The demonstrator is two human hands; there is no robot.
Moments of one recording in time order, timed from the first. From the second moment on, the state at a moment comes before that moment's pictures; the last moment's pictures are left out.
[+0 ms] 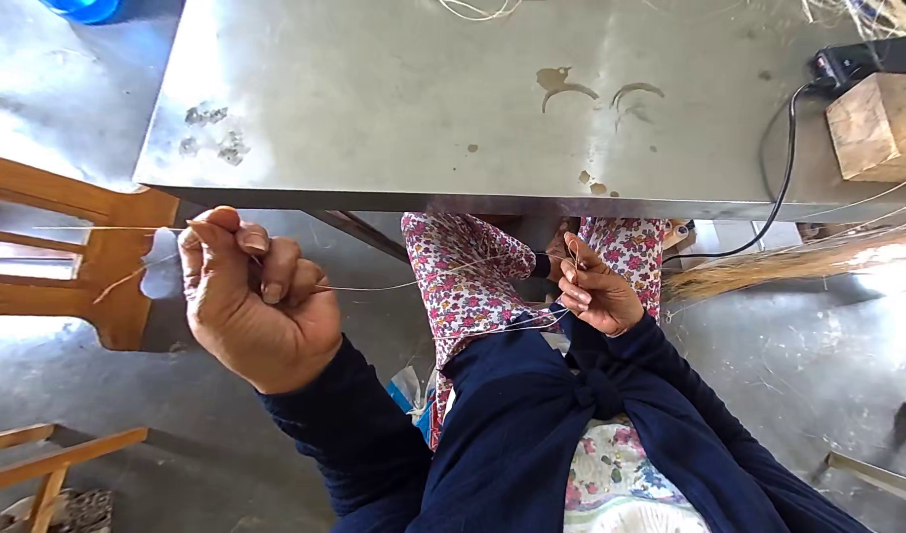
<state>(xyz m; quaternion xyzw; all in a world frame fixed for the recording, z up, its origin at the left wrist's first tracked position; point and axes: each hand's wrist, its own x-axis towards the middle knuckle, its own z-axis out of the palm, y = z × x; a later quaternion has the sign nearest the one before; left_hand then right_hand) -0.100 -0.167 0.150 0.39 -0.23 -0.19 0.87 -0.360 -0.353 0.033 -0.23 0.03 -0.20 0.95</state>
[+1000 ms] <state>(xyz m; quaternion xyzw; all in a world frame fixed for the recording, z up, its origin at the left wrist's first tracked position) -0.218 -0.255 0.087 0.58 -0.39 -0.35 0.62 -0.367 -0.349 0.050 -0.59 0.19 -0.35 0.70</state>
